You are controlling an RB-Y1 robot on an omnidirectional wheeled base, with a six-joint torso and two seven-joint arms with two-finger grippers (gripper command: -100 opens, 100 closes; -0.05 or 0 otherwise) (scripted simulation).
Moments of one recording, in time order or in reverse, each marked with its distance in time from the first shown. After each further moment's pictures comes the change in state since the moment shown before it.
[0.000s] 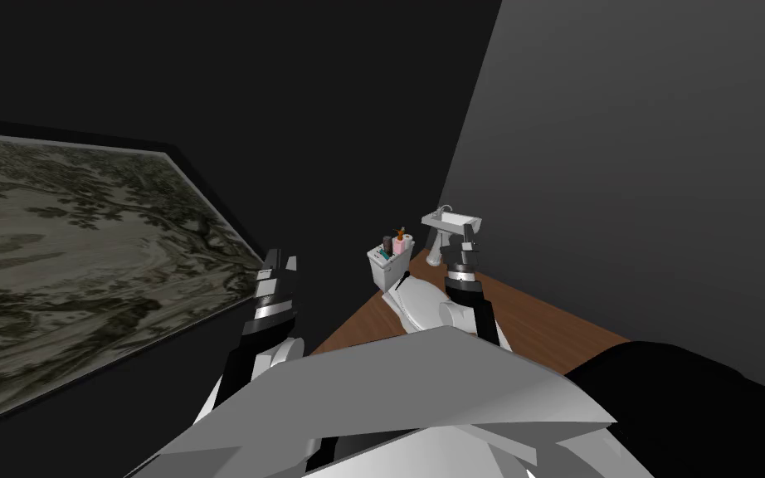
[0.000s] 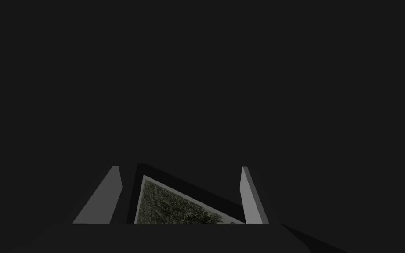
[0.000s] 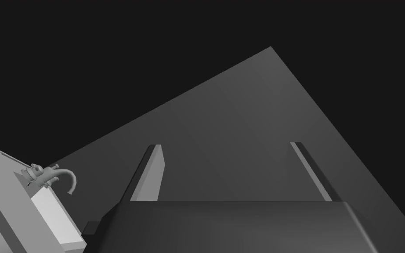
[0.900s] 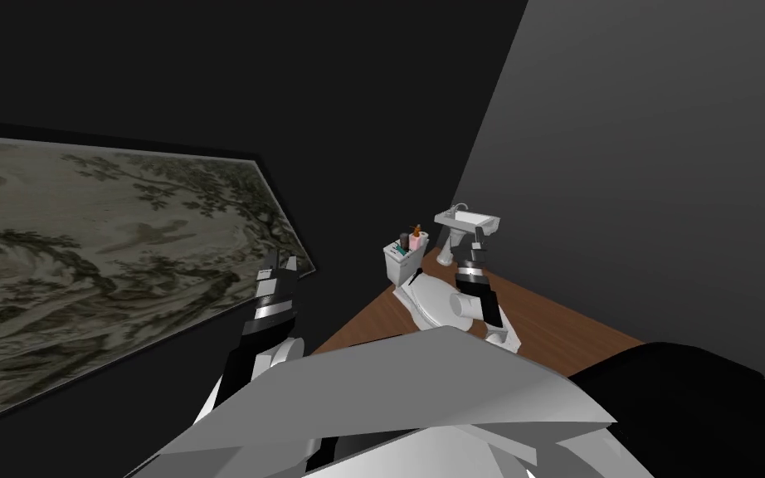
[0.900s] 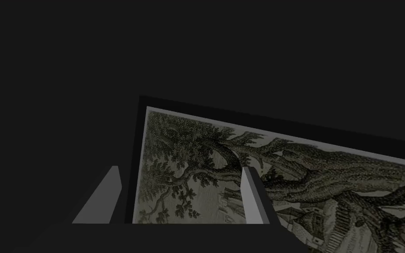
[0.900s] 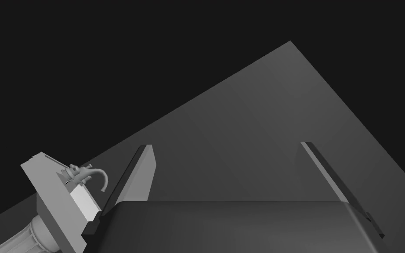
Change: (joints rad) left arm 0.000 0.000 0.000 0.000 0.000 0.000 0.000; right arm -0.128 -0.124 -0.222 0.228 -0.116 -0.026 -0.120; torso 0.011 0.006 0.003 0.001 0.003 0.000
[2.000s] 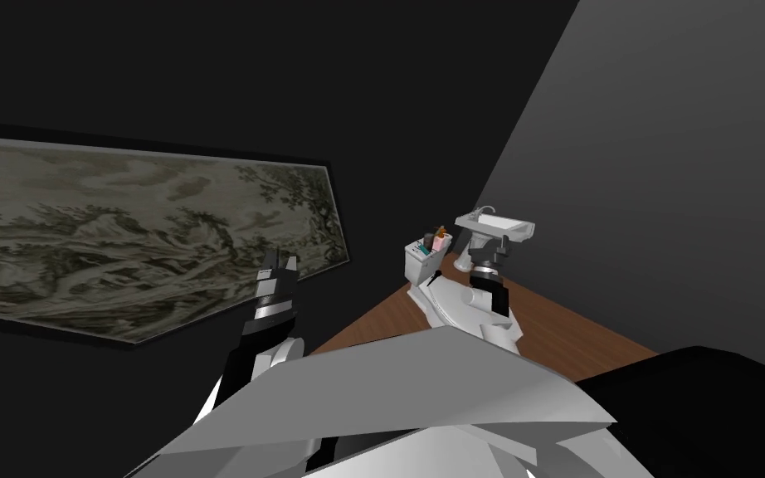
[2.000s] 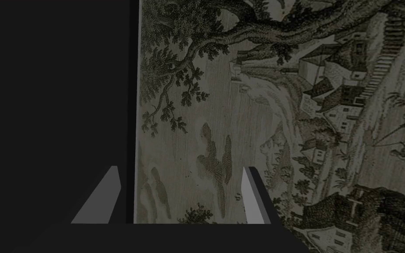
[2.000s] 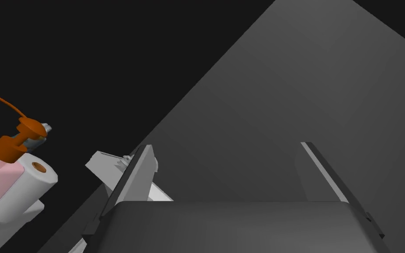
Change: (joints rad) left arm 0.000 0.000 0.000 0.000 0.000 0.000 0.000; right arm -0.153 -0.045 -0.236 0.296 -0.204 -0.029 -0.168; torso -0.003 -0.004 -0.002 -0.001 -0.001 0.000
